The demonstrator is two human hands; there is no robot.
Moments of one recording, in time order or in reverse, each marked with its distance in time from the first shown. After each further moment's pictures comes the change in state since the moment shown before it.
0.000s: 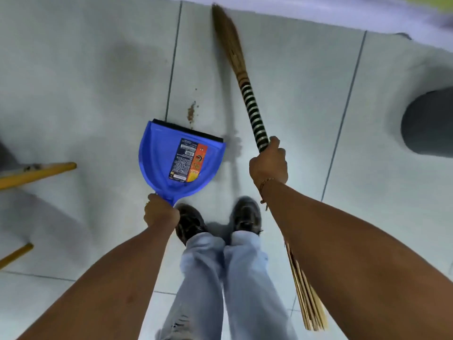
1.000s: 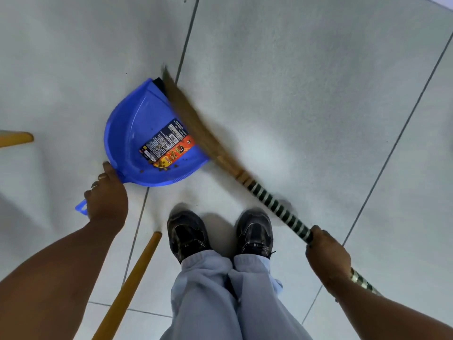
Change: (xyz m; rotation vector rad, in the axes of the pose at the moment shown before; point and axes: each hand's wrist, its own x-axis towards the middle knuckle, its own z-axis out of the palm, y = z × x) left_hand 0.188 -0.078 0.022 0.530 0.290 0.350; right_hand 0.033 0.174 0.090 -0.701 -0.113 -0.065
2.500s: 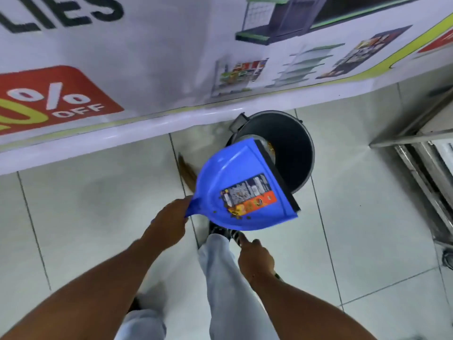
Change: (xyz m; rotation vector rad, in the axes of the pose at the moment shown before) left_hand -0.328 0.588 -0.325 -0.128 -0.298 0.893; right_hand -0.042 0.406 -0.264 0.601 -0.231 0.132
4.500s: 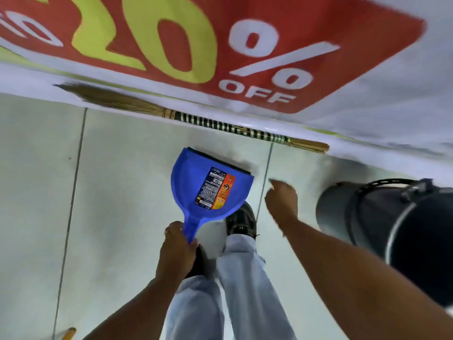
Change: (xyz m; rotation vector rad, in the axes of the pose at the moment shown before) left_hand 0.037 -0.269 0.009 -0.639 0.231 -0.716; right_hand 0.206 -0.305 0.017 -0.042 0.338 -0.280
